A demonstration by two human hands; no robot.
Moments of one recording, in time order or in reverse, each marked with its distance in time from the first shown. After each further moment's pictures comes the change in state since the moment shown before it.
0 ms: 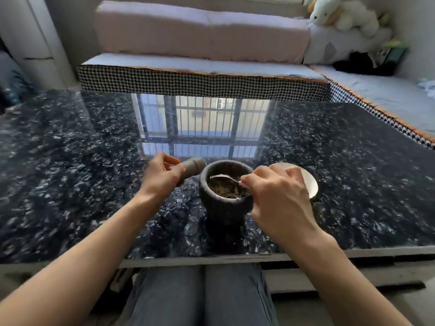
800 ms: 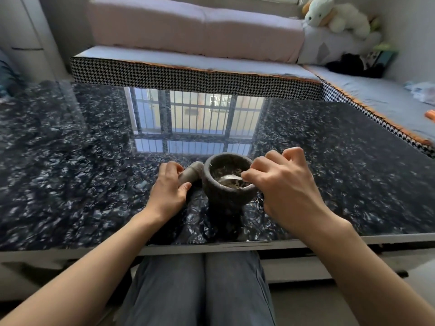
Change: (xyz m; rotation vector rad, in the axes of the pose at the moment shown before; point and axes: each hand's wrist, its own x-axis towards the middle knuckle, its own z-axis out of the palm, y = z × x) left_hand -0.025 -0.033 0.005 0.498 -0.020 0.295; right_hand 0.000 0.002 -0.020 -0.122 0.003 -0.260
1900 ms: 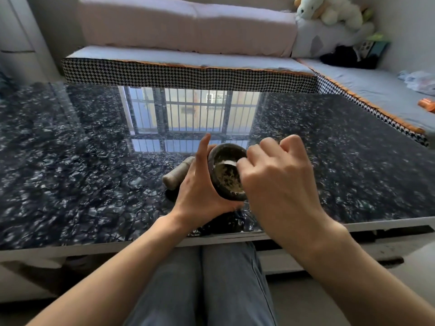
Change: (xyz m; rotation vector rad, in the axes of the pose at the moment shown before) left_hand -0.038 0.075 0.009 -0.297 -0.095 0.268; right_hand -0.004 -0.032 -0.033 -0.134 0.219 0.093
